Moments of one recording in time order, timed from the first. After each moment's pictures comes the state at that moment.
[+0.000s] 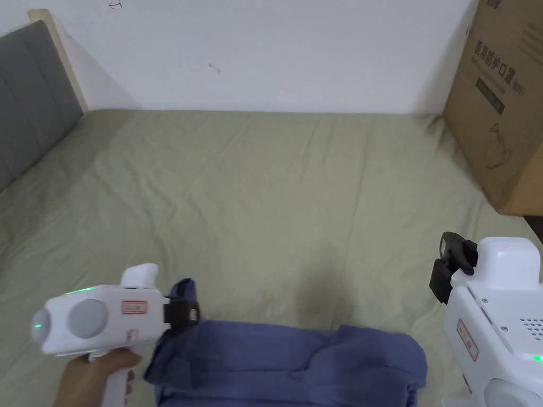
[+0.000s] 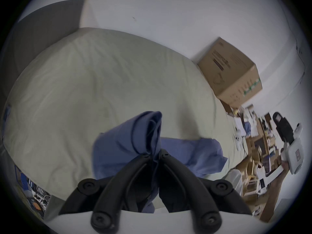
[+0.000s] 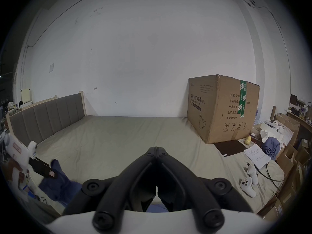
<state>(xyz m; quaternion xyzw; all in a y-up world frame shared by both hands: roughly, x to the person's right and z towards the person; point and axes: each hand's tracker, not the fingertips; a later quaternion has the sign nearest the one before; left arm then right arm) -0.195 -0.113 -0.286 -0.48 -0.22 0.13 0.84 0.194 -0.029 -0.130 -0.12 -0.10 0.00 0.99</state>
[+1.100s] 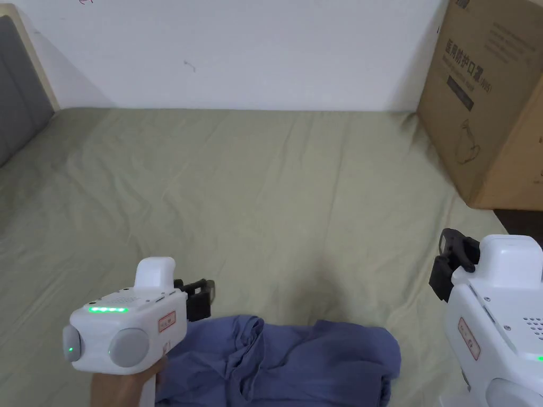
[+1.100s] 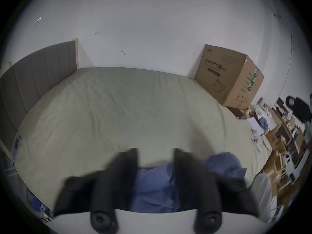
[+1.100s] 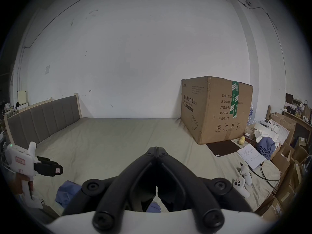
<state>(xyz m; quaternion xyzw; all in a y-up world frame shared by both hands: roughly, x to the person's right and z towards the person) -0.152 -0.120 -0.263 -0.34 -0.18 0.04 0.92 0.215 -0.022 -0.115 -0.11 -0.12 0.00 0.99</state>
